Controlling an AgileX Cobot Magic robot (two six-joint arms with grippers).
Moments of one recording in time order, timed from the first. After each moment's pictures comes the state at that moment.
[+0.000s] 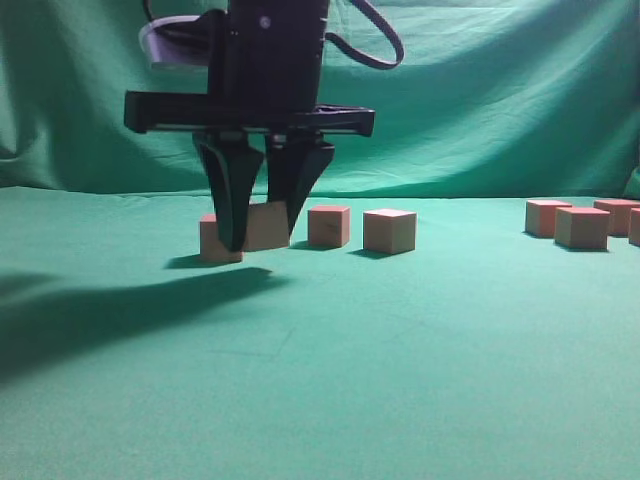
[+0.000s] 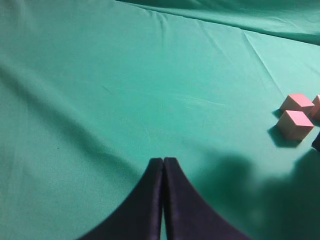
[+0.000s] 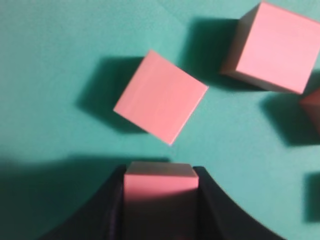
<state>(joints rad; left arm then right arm) -0.01 -0.01 0.02 -0.12 0.36 -0.08 0.87 2.13 -1.64 -0.05 0.94 0.12</state>
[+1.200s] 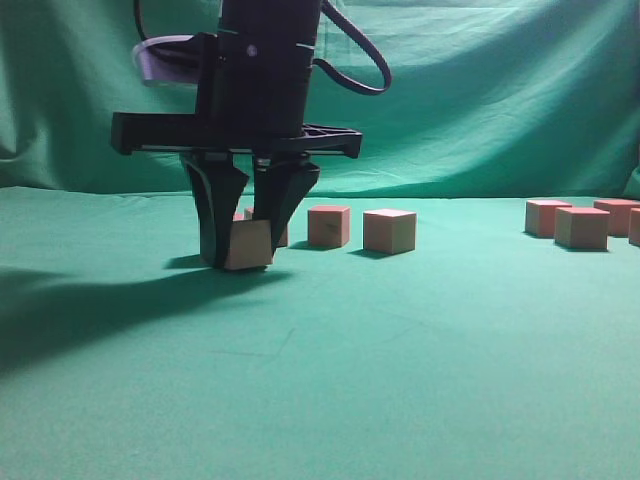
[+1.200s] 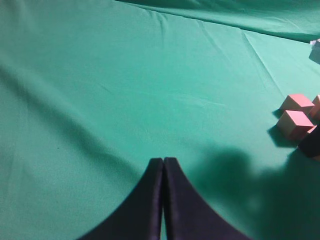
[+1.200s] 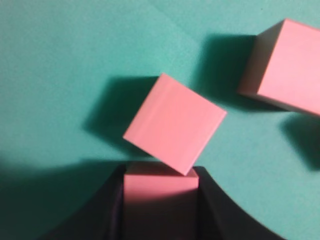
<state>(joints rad) -0.01 -0.01 0.02 -0.12 0.36 -0.08 0.87 2.16 -1.65 -0.02 0.88 0.12</state>
